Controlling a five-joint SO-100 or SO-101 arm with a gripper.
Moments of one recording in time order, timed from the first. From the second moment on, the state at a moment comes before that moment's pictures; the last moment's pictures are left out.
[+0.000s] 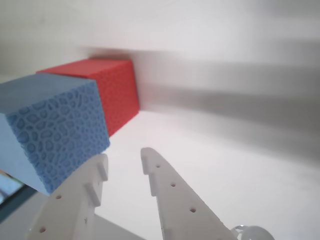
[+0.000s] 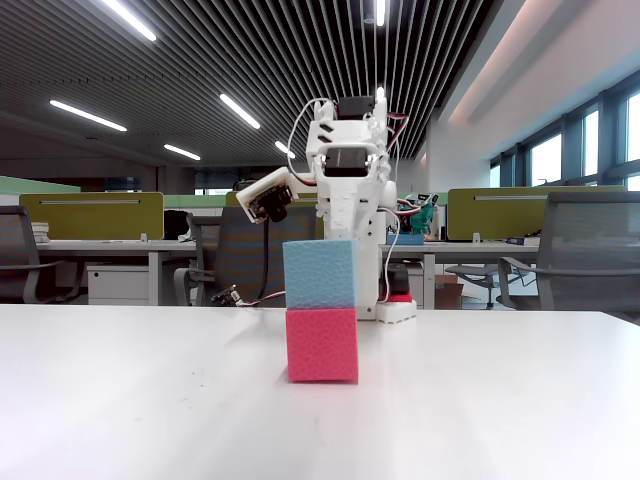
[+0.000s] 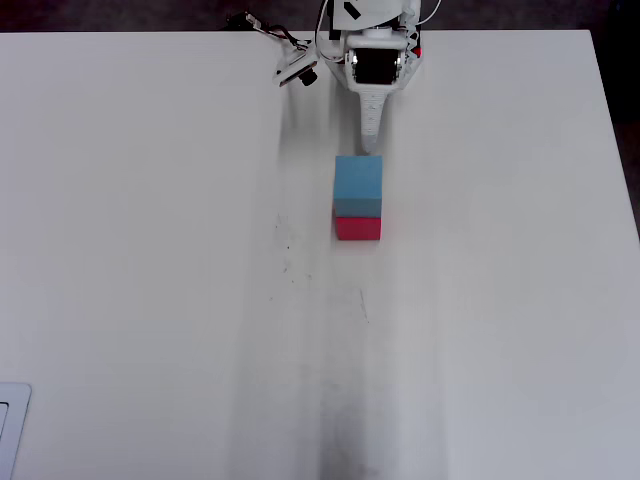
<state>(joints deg) 9.2 182.2 162.1 65.7 14.2</state>
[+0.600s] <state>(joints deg) 10.8 182.2 162.1 66.2 14.2</state>
